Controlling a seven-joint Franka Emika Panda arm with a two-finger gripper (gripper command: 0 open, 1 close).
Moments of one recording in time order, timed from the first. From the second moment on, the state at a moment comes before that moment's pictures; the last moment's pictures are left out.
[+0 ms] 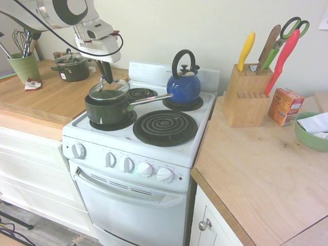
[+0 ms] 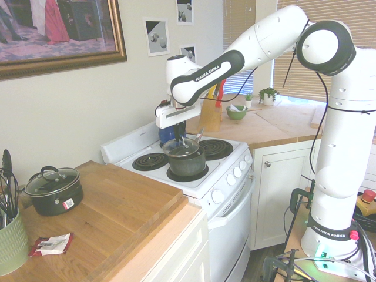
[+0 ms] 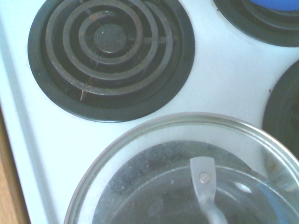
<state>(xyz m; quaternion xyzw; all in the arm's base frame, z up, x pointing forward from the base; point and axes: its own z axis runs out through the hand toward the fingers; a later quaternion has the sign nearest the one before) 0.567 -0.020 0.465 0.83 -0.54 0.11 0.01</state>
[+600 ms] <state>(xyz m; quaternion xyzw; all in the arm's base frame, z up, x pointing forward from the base) 0.541 -0.021 0.471 0.84 -0.54 0.11 0.02</state>
